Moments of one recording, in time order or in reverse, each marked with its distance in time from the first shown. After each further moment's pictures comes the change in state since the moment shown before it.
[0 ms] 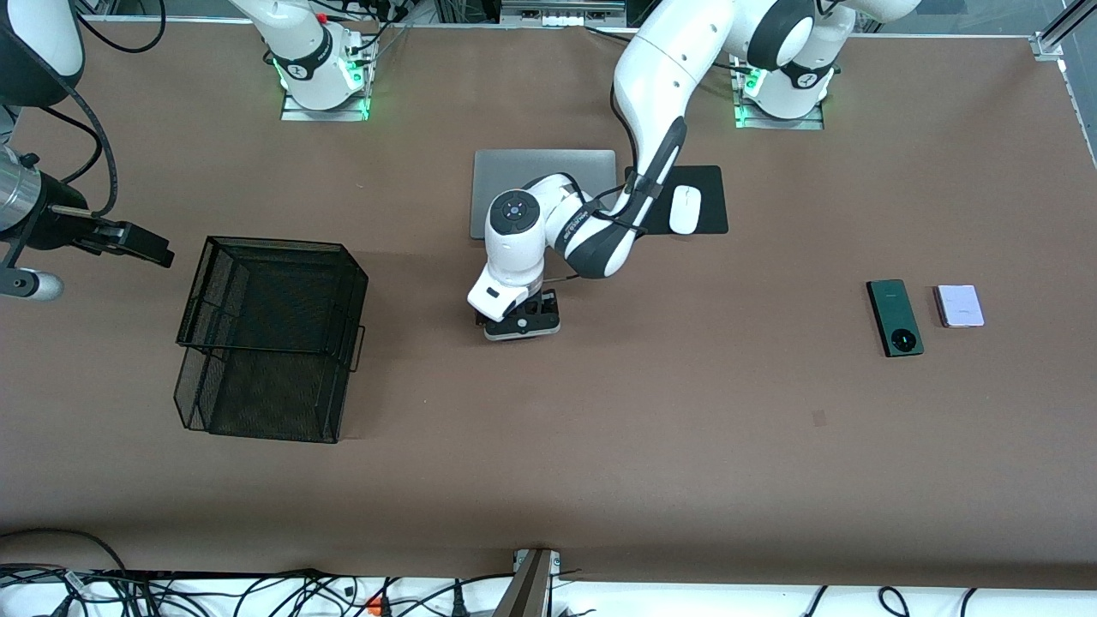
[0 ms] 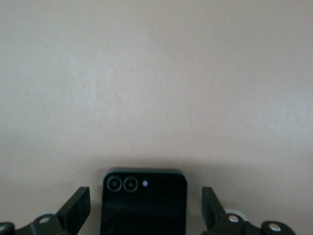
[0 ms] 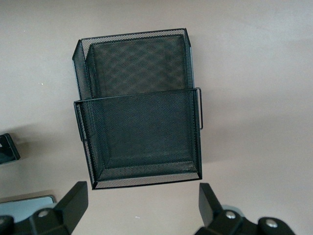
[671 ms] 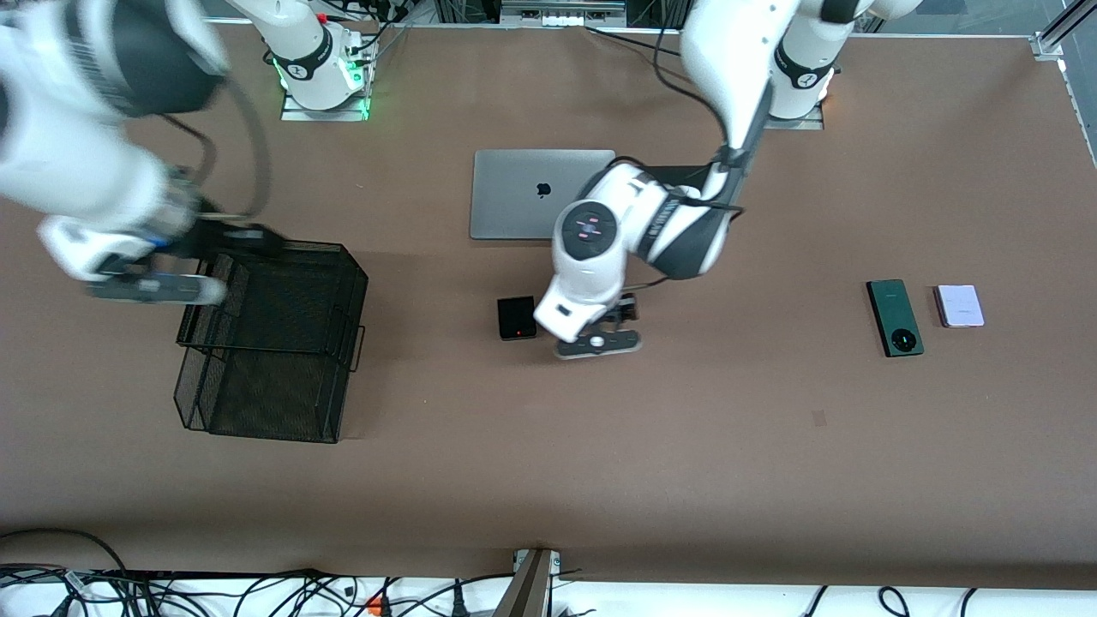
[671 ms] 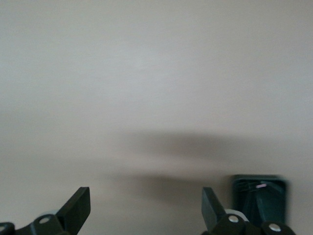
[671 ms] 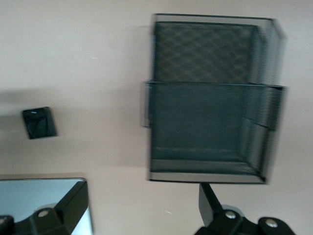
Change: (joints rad) left arm 0.143 -0.327 0.020 -0.297 0.003 -0.238 0.292; right arm 0.244 0.080 0.035 0.000 0.034 0.072 0.133
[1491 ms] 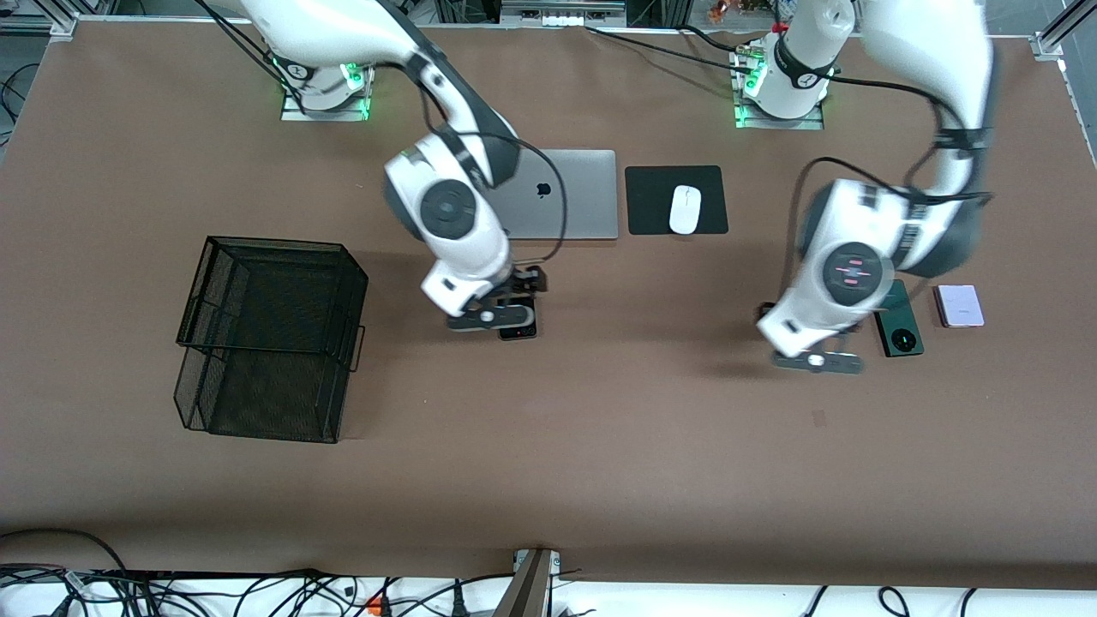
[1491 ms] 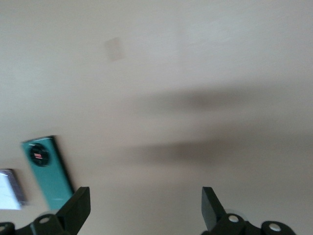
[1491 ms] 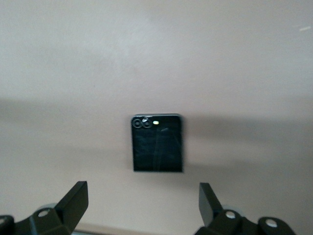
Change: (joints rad) left arm 0.416 -0.318 0.006 -0.448 0.251 0.001 0.602; right arm 0.405 0.434 0.000 -0.002 0.025 0.546 0.237
